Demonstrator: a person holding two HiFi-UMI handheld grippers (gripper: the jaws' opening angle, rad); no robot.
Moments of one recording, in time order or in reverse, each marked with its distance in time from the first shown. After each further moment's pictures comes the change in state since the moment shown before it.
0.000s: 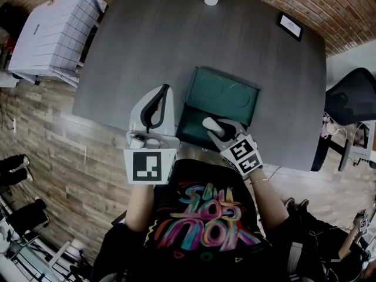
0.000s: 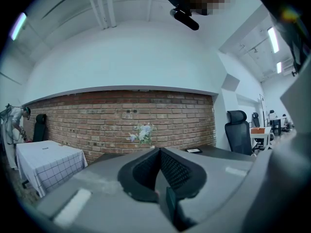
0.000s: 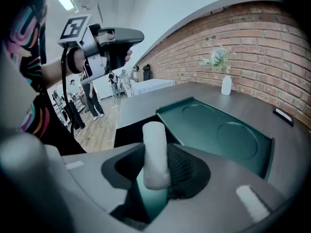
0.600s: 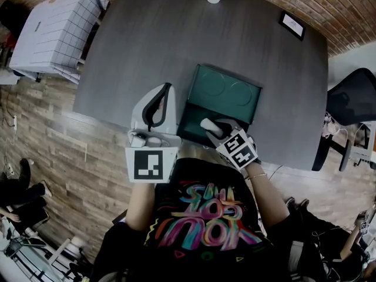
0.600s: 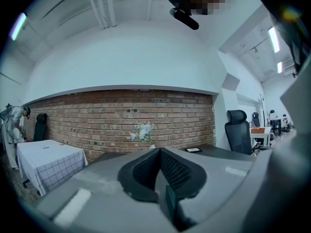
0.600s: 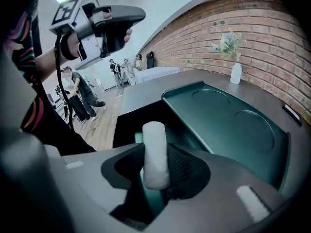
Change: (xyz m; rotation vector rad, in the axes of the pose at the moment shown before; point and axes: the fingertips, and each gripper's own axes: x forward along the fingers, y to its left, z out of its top) left arm -0.003 0.002 -0.004 -0.010 0.016 0.005; right arm 0.022 0.013 -0.024 -0.007 0.164 0.059
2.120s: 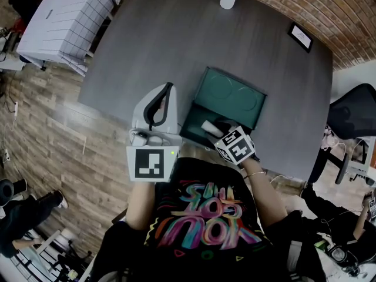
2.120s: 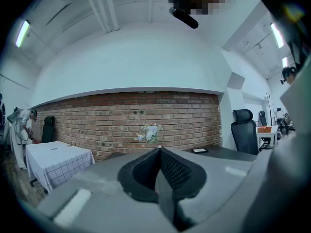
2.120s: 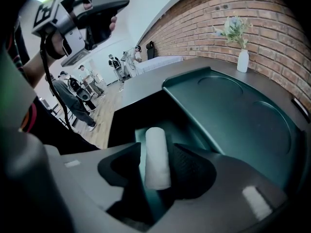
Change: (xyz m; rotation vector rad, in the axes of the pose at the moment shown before) left arm -0.014 0.017 0.006 -0.002 -0.015 0.073; right arm 0.020 0.000 -0.009 0.031 0.124 0.053
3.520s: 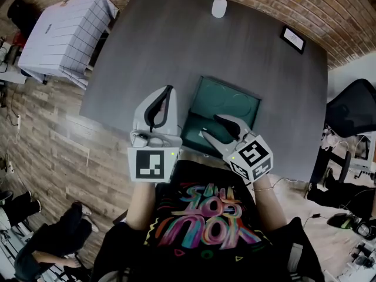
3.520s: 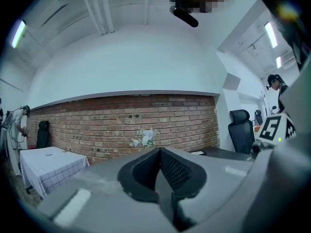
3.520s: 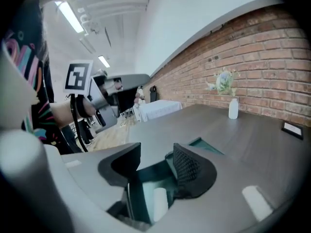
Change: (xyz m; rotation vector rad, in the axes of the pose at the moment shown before) left arm 0.016 -0.010 0.018 0.038 -0.033 -0.041; right arm -0.114 0.018 0.115 -0.036 -0.511 0.002
